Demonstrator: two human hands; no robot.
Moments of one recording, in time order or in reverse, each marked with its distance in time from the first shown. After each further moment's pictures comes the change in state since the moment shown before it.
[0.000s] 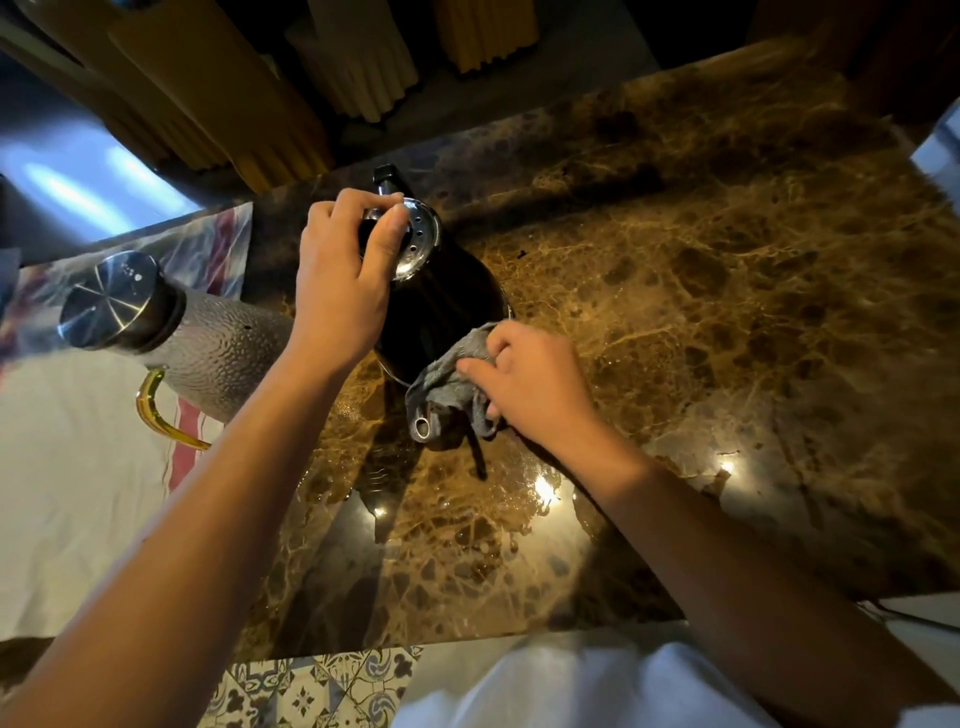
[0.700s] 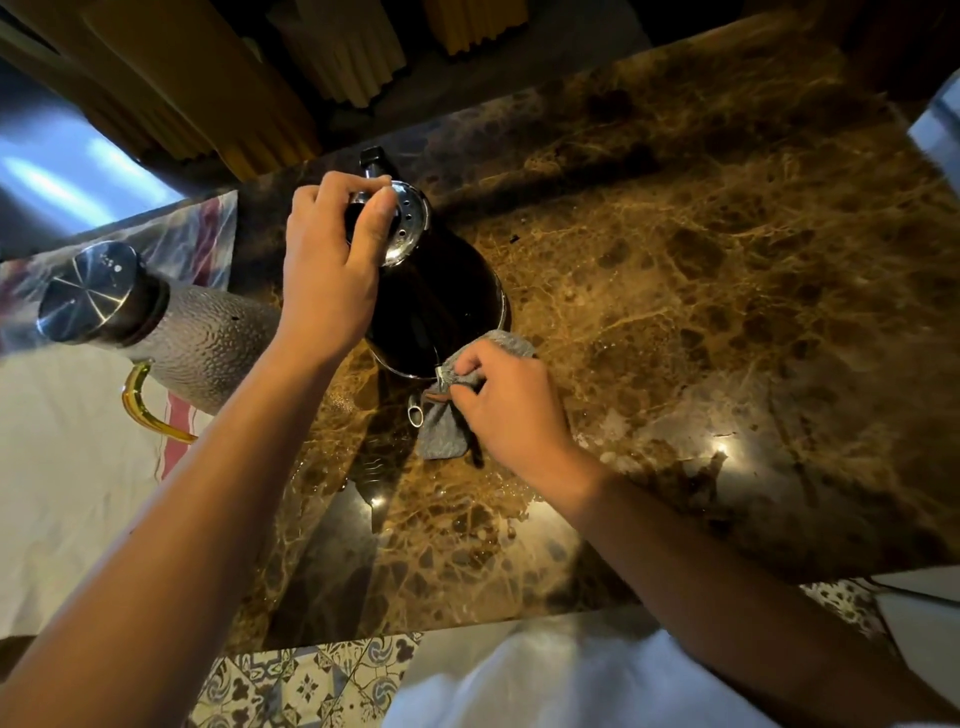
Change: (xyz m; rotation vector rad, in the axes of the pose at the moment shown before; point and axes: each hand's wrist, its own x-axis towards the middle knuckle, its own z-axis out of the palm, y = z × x) left_hand 0.000 0.000 0.001 -0.025 0.002 -0.011; right_hand -0.020 0.013 0.033 -0.019 0.039 -0.019
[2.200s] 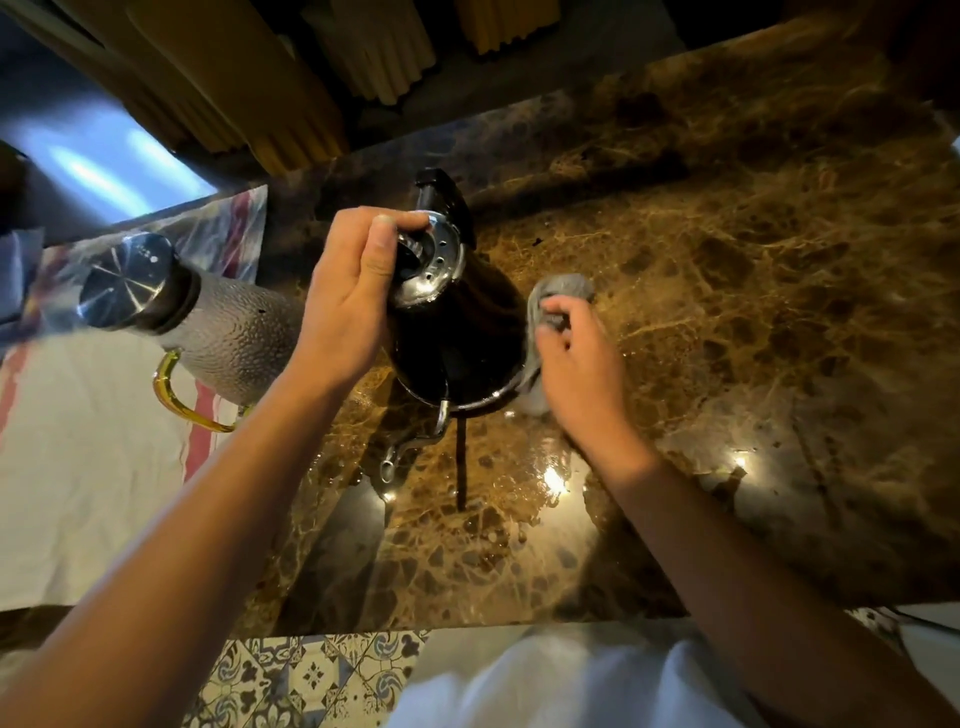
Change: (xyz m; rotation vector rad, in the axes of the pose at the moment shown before) left_hand -0.021 -0.011 -0.008 -0.204 -0.073 0.113; right_hand 0.014 0.005 -0.038 0.220 0.126 0.169
